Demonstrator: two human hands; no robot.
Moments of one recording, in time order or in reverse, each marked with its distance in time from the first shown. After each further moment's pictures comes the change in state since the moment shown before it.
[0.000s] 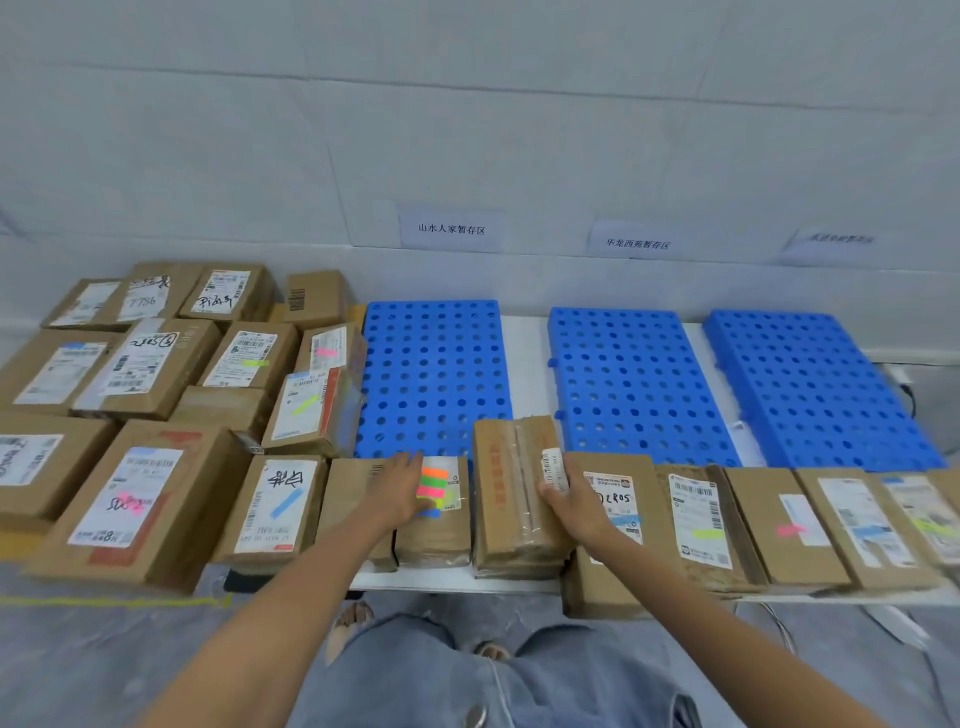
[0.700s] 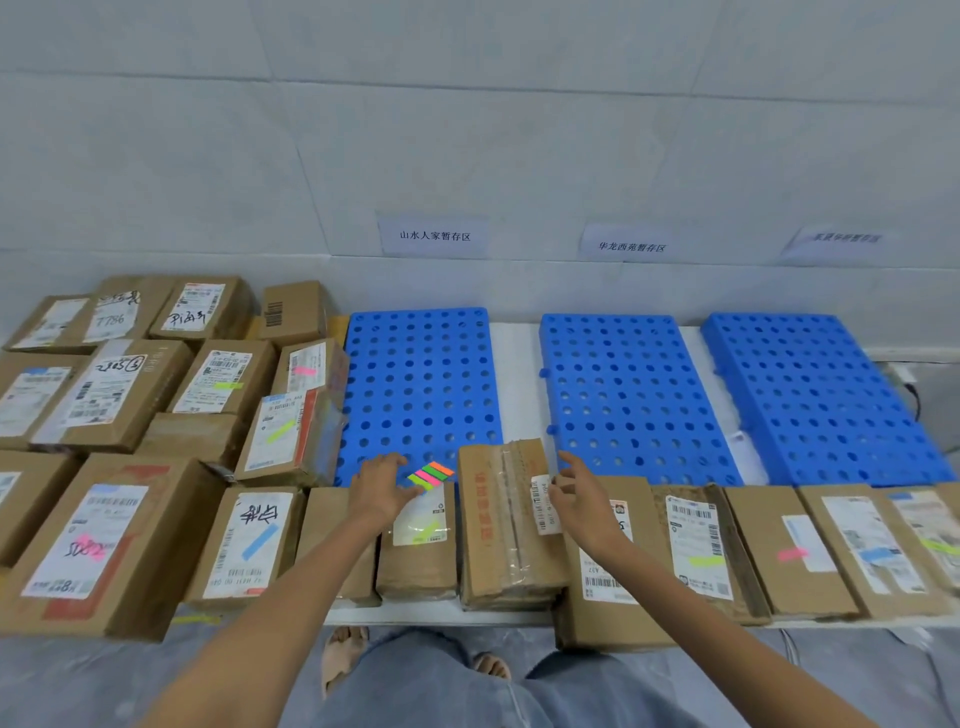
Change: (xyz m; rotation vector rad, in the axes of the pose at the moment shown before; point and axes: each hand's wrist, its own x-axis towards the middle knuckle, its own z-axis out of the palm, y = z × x) left_hand 0.047 -0.001 -0.004 -0.325 0.207 -0.181; right_hand 0.031 -0.009 -0.027 -0.078 0.104 -0.106
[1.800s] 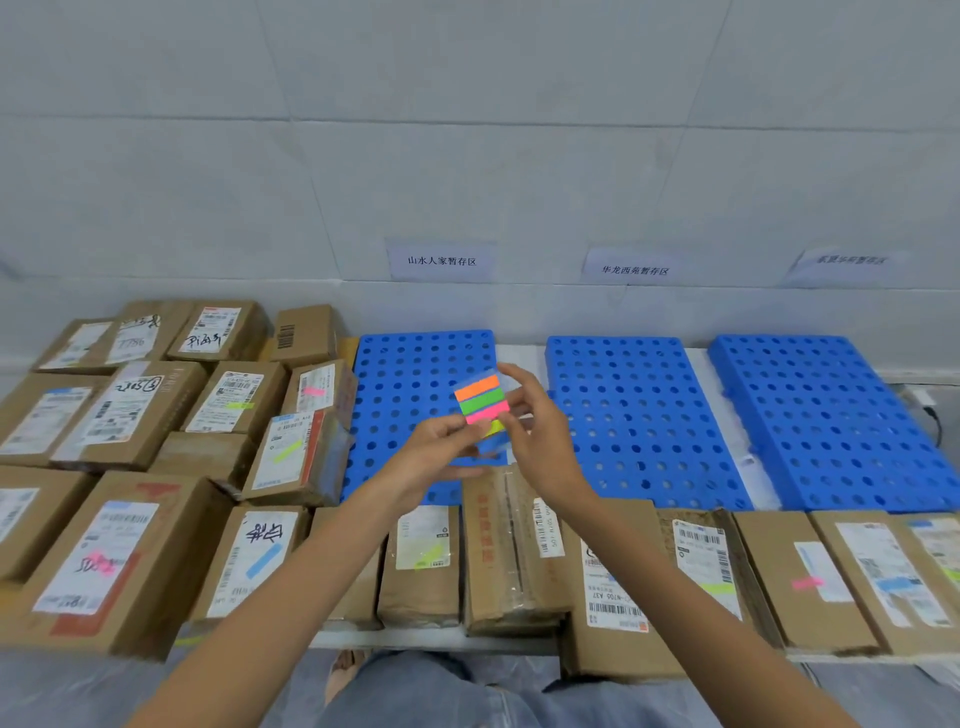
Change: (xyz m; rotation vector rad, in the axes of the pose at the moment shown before) left_hand -0.067 0.135 -0.108 -1.044 -0.348 0.019; right_hand 0.003 -0.119 -0.008 0.343 0.060 -0.555
